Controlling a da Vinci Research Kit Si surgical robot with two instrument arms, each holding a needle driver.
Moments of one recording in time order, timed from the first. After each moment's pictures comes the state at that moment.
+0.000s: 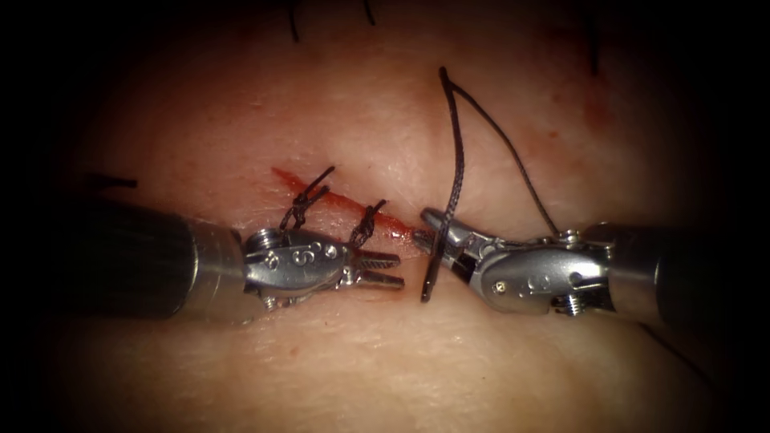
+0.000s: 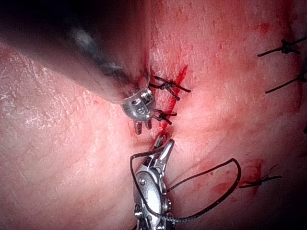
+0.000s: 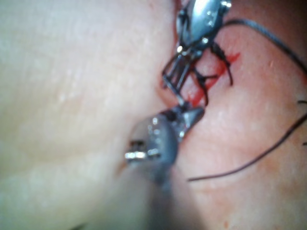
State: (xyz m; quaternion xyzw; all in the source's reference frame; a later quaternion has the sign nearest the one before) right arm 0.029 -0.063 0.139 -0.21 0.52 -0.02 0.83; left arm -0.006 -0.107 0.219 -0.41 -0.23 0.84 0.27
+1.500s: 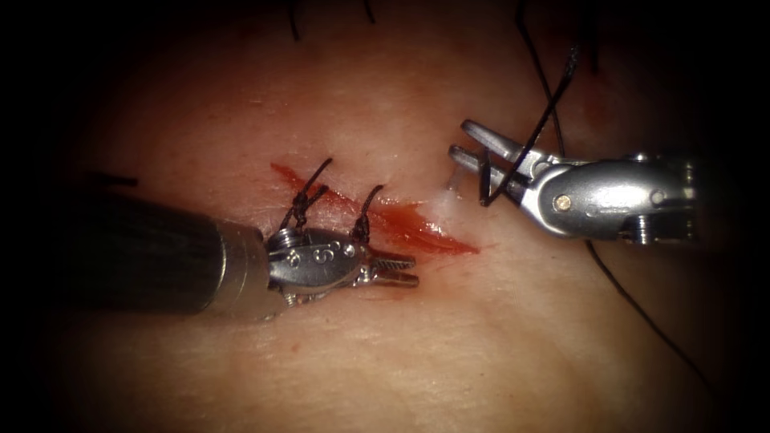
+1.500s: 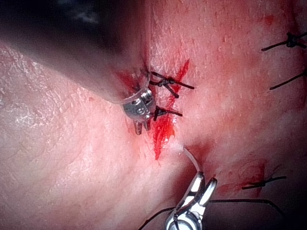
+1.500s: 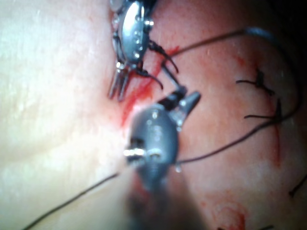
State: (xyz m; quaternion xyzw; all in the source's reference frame) right arm 0.028 -0.053 0.132 -0.17 0.57 0.09 0.79; left arm -0.006 -0.106 0.222 -0.41 -0.24 0.84 0.27
